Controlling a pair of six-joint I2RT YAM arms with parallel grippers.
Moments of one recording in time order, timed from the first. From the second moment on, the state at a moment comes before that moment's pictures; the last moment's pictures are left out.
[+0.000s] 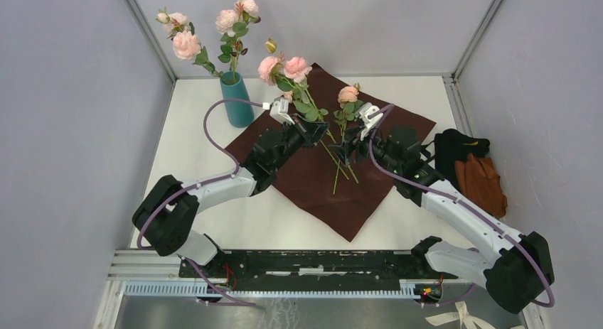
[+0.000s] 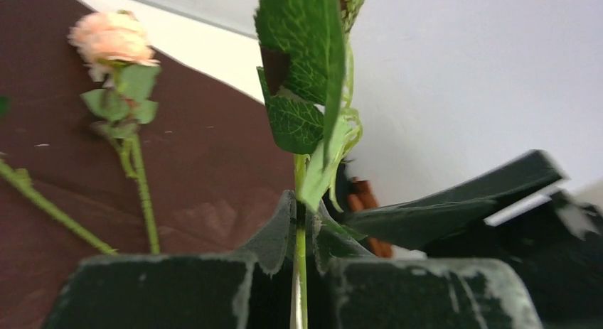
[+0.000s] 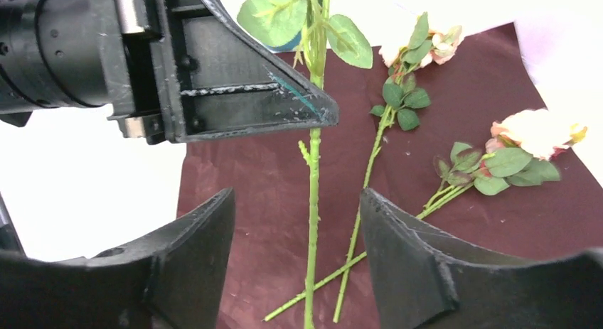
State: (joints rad) left arm -0.73 1.50 0.77 0.84 -0.03 -0.83; right arm 0.56 1.08 0.75 0.17 -0.28 0.00
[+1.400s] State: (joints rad) left arm -0.40 1.63 1.52 0.62 -0.70 0.22; right arm 0.56 1.51 0.74 0.14 0.27 -0.09
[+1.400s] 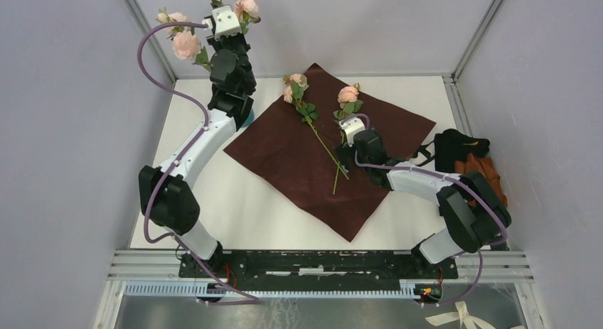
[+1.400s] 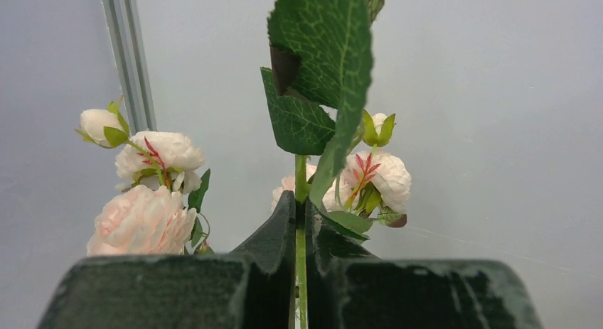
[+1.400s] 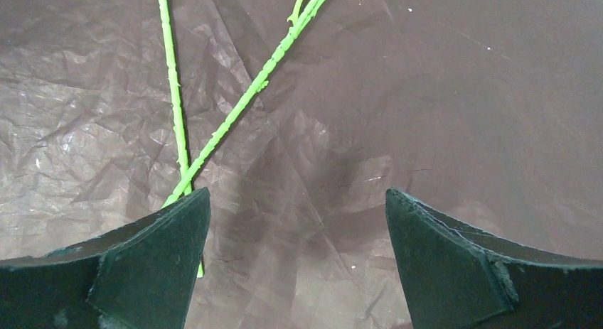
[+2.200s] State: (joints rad) left arm -0.31 1.76 1.53 0.63 -0.70 0.32; right arm 0.56 1.54 0.75 0.14 0.27 -0.09
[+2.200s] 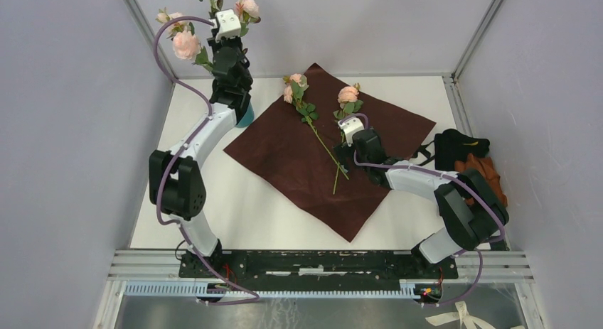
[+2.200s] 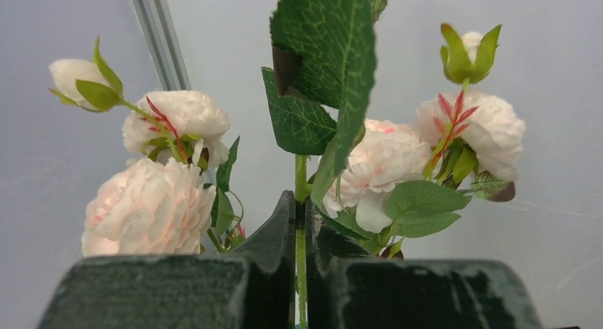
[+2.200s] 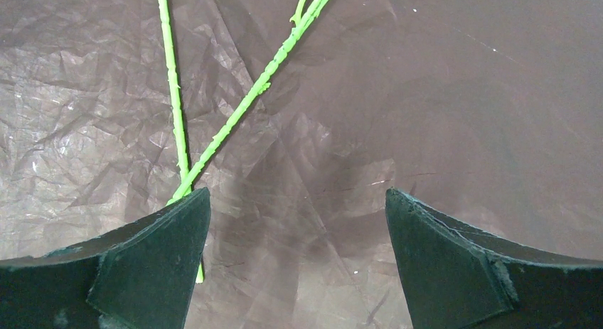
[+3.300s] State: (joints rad) left arm -0.28 1.83 1.44 0.55 -0.75 0.12; right arm 0.56 1.57 0.76 0.14 0.27 -0.09
